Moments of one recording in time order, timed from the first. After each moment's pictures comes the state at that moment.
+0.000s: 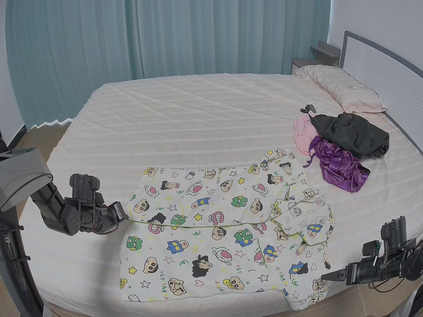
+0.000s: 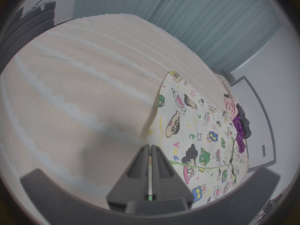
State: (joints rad) left arm -0.02 2.17 -0.74 -0.65 -0.22 -0.54; right arm 0.10 1.70 -0.02 -0.70 0.33 0.29
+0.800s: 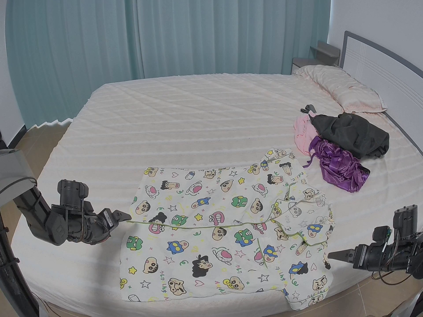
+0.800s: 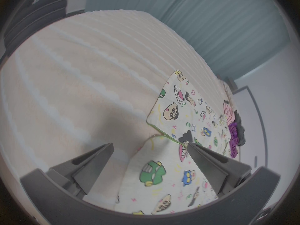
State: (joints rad) left arm -0.01 2.04 -0.57 -0.66 -0.24 -0.64; right arm 0.09 1.56 -0.06 -0.70 0.32 0.46
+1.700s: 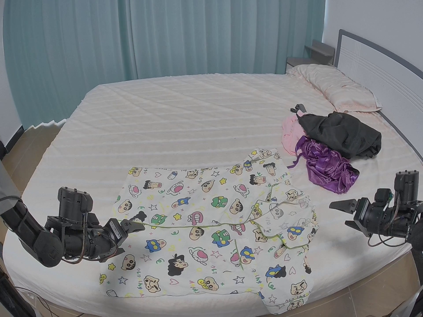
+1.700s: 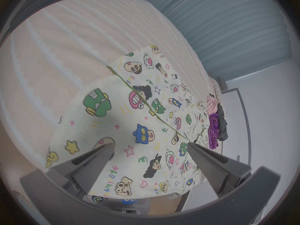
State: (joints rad) left arm -0.19 1.83 -0.39 -0.66 -0.25 -0.91; right arm 0.07 1.59 -0.32 -0.69 0.31 0.68
